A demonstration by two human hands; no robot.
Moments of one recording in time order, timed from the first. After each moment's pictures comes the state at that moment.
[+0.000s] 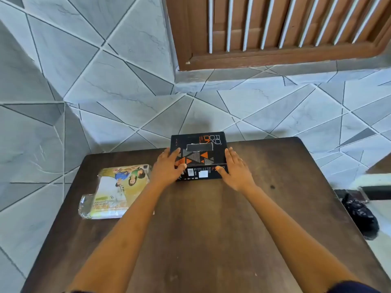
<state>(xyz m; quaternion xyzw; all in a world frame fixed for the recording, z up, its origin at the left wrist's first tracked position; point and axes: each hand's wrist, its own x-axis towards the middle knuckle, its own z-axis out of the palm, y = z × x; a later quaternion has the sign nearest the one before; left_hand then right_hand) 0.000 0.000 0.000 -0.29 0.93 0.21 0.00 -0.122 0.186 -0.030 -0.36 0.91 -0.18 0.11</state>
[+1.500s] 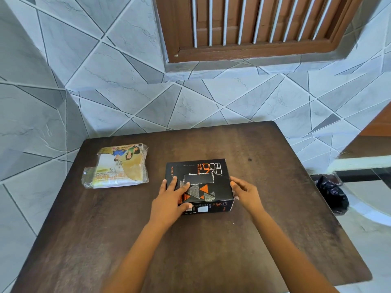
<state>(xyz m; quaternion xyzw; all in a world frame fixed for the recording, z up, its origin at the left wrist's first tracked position) 0.148 0.149 -0.017 -0.25 0.95 0.18 0.07 -0.001 0.328 -0.056 -0.09 0.74 -0.62 0.23</state>
